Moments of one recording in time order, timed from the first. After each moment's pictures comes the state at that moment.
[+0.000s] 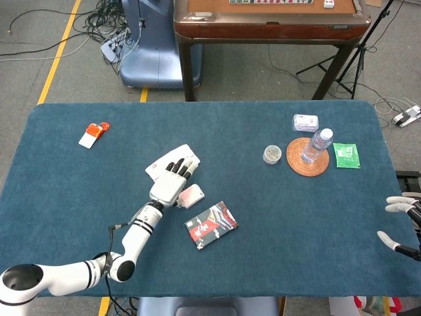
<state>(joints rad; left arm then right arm) -0.89 -1.79 -0.25 -1.26 1.05 0.94 0.66 -0.02 -1.00 0.07 -1.58 -1.60 1.68 0.33</state>
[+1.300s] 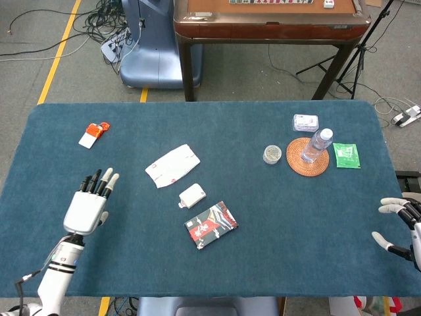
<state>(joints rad) -0.48 -1.34 0.04 -1.66 1.31 1.45 0.68 -0.02 -1.03 0.07 -1.60 -1.60 1.67 0.21</state>
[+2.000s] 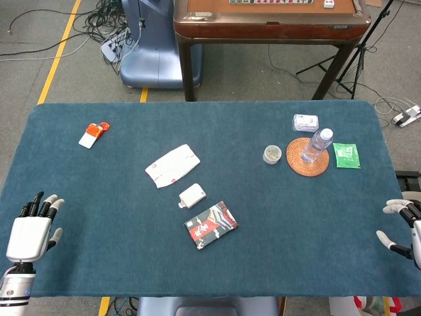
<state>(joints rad) -0.24 -1.22 0.08 -1.63 1.36 1.59 0.49 -0.02 -1.00 0.07 -1.66 -1.51 1.60 0.08</state>
